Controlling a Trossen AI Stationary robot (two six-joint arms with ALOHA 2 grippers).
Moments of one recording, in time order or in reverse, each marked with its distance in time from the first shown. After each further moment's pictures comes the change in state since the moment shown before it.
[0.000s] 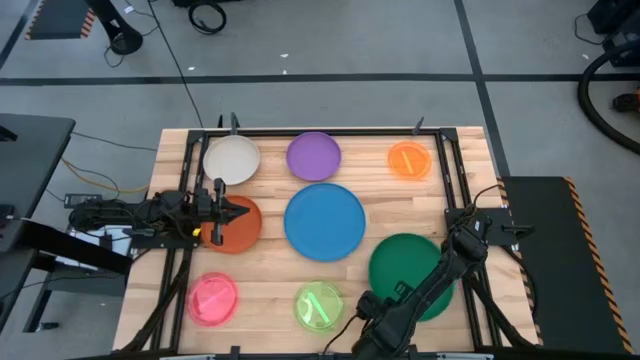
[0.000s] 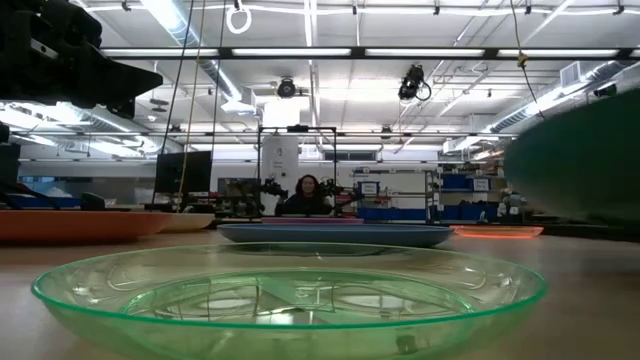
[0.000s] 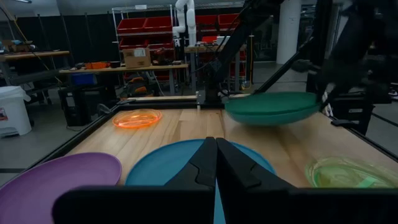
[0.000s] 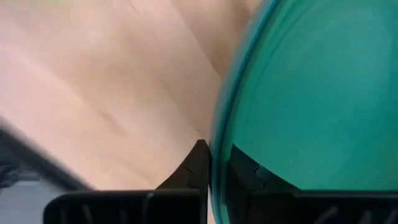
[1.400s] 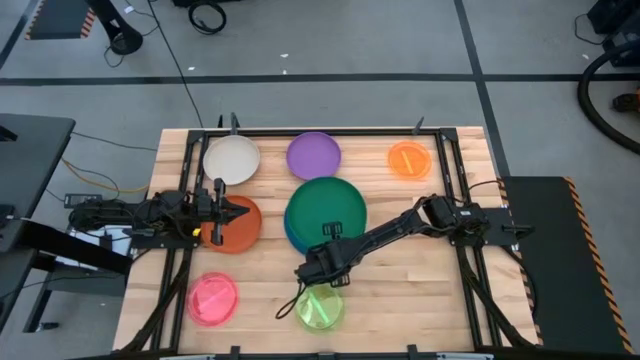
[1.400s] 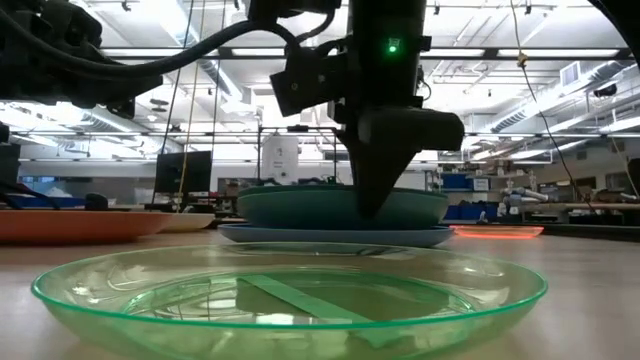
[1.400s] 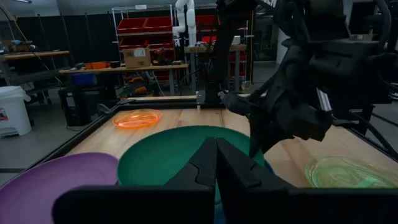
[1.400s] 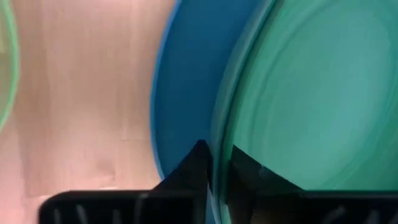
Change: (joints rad) left arm 0.000 0.000 0.000 0.000 0.000 0.000; right arm -0.408 0.012 -0.141 0.345 0.333 -1.172
